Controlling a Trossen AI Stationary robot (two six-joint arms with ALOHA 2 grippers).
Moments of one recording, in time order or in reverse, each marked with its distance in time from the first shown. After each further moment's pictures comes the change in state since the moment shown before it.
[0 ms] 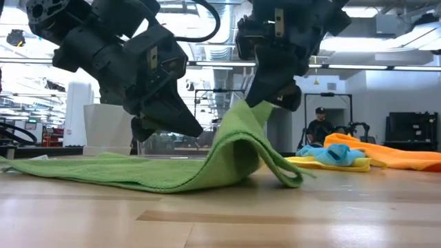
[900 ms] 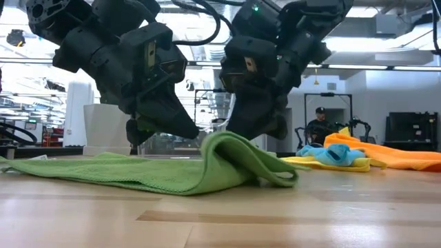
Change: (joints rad) left arm -0.001 -0.002 0.000 -0.019 0.071 -0.071; right arm -0.057 0.147 0.015 0.113 -0.028 0.044
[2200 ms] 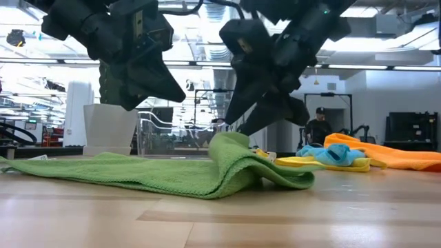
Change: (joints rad) left arm -0.001 -0.255 0.000 -0.259 -0.125 0.064; right arm 0.096 -0.064 0.000 -0.071 0.243 0.300
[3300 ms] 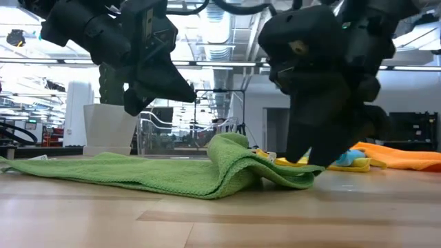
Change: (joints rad) left arm -0.028 0.081 0.000 0.143 -0.049 -0.036; right arm 0.266 0.064 0.000 -0.138 0.085 0.380
